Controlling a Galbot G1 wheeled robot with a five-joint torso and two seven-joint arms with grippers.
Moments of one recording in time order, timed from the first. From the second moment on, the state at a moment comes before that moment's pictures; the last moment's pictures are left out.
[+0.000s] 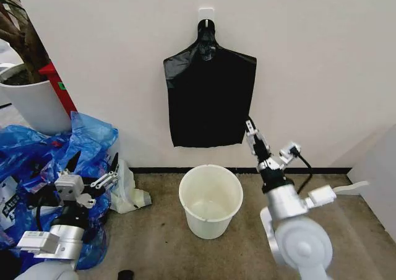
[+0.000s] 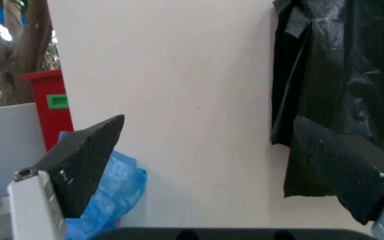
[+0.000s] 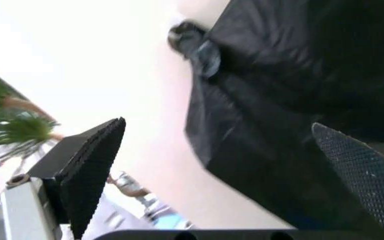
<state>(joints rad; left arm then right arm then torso) 1.72 -1.28 -0.81 -2.36 -0.34 -0.06 0.03 -1.20 1.36 0.32 2.30 1.28 -0.12 0.13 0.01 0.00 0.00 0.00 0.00</state>
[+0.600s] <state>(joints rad) 1.72 -1.28 -0.80 -2.35 -0.33 -0.05 0.03 -0.72 1.41 0.18 1.97 1.46 -0.06 0.30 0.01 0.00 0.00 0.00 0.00</state>
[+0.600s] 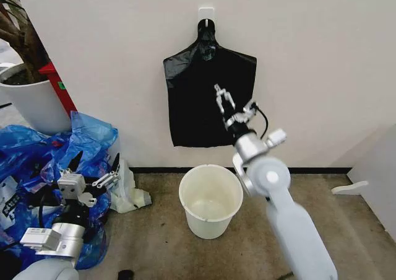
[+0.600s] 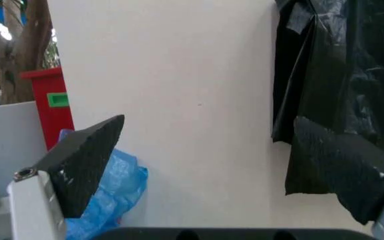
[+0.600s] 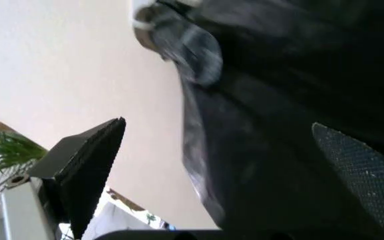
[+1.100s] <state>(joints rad) 1.72 -1.30 -0.80 -2.36 -0.30 -0.05 0.04 -0.56 1.47 0.14 1.83 1.46 -0.03 0.35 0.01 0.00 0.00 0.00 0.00</state>
